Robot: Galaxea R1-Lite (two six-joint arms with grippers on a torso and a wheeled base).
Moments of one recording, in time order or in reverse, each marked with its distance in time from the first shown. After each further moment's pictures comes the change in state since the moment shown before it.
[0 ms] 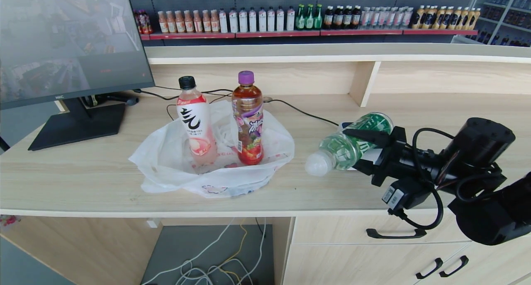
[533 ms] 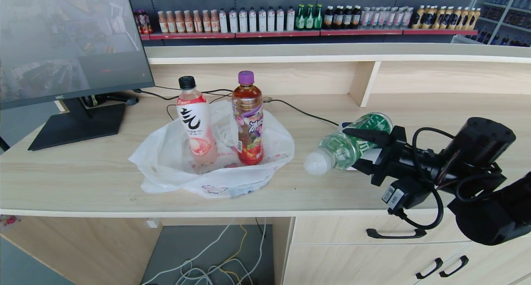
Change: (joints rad) left arm 0.000 0.000 0.000 0.000 0.000 0.000; right arm 0.005 -0.001 -0.002 -0.009 0.000 0.007
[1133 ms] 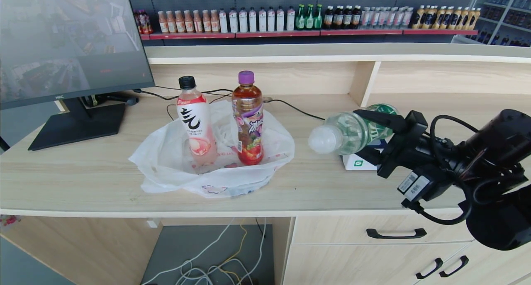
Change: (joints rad) left arm 0.000 0.000 0.000 0.000 0.000 0.000; right arm 0.033 -0.077 0.030 -0.138 -0.031 0.213
